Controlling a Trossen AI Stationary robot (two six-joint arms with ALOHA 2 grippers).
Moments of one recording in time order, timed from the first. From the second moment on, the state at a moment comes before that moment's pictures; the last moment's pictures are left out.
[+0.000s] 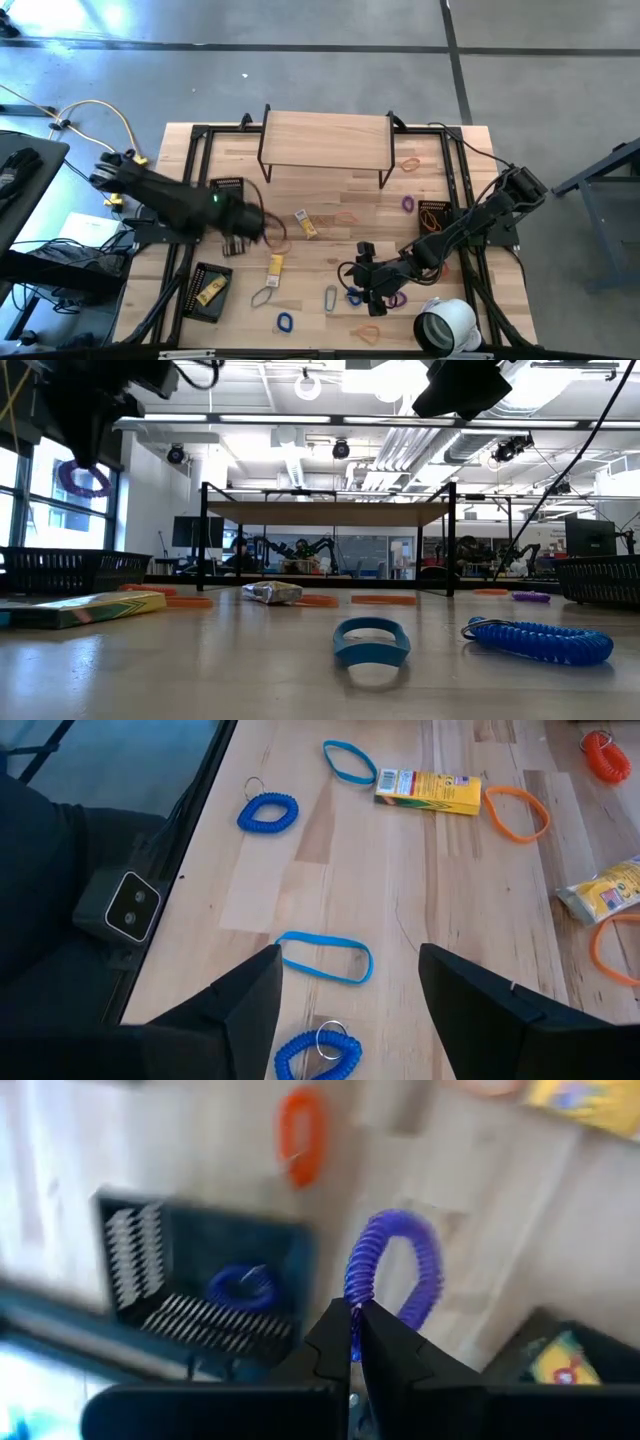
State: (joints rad) left arm -0.27 1.33 1.18 -1.43 -0.19 -0.52; right arm 0.56 1.61 1.06 -0.18 0.26 0.35
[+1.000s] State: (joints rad) left arm 0.33 1.18 0.81 -1.20 -0.11 -0.35; right arm 0.54 1.66 1.06 -0.14 0.21 0.35
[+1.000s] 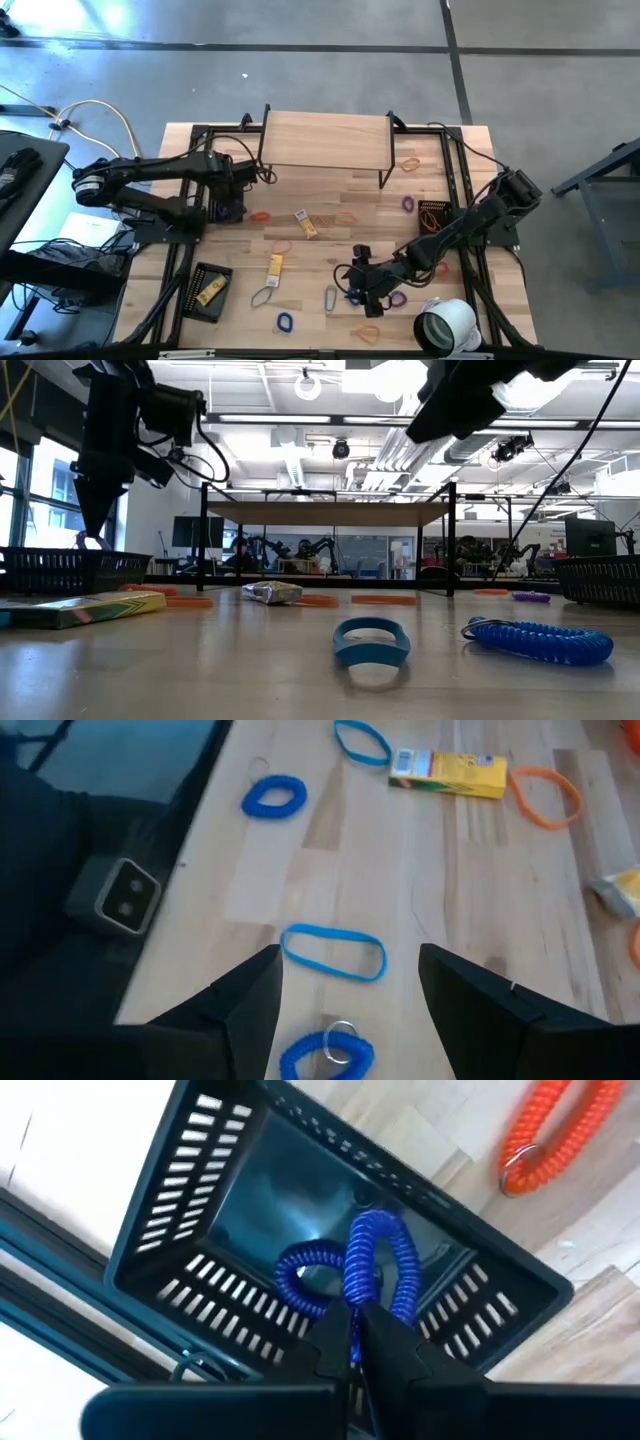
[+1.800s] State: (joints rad) left arm 0.32 1.18 0.89 -1.32 -0.11 -0.39; right arm 0.54 1.66 1.06 -0.14 0.21 0.34
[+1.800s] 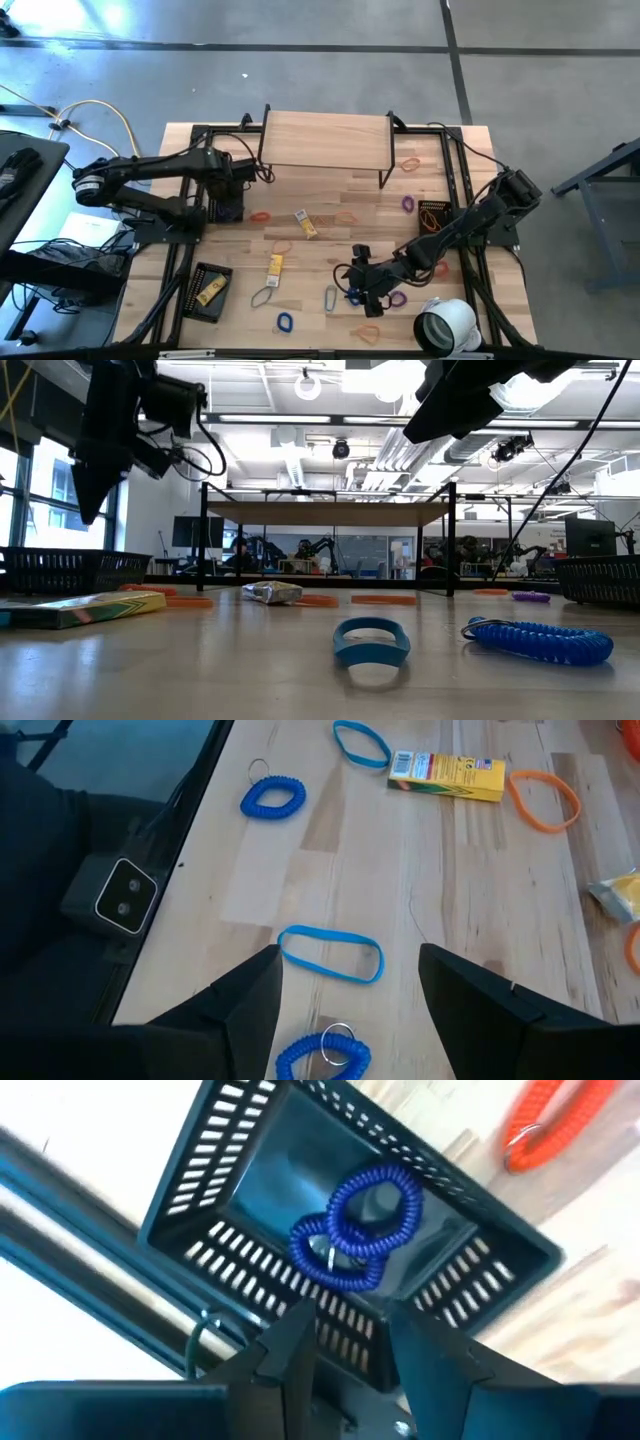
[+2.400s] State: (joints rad) left arm -0.08 1.19 0.96 -0.89 -0.05 -0.85; right arm 0.54 1.66 1.06 -0.13 0.21 0.34
